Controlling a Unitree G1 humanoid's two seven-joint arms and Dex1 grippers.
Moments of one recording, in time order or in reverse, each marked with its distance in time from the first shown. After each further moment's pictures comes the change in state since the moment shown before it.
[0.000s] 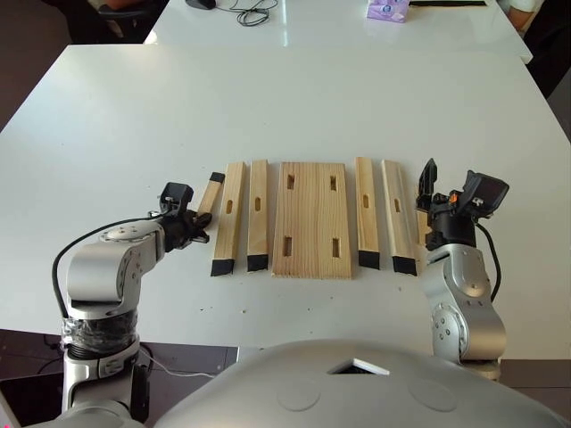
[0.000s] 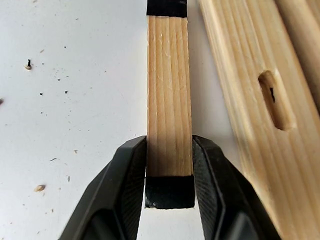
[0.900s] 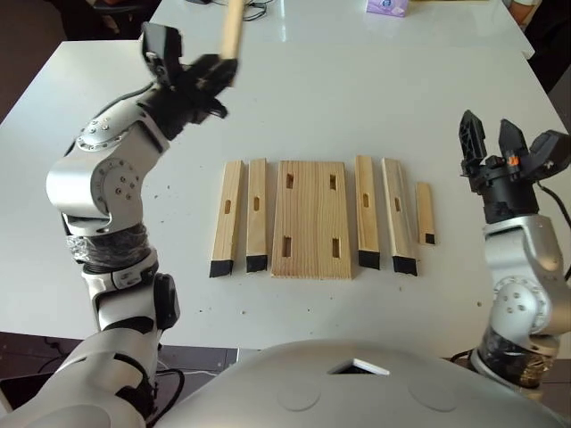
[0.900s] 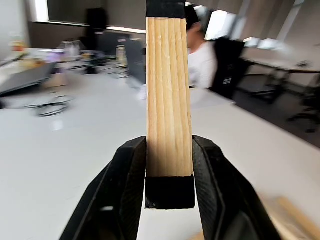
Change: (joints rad) left arm -0.513 -0.118 0.098 0.109 -0.349 -0.386 -0.201; right arm -0.235 -0.256 -0.422 0.007 0.575 0.181 0.371
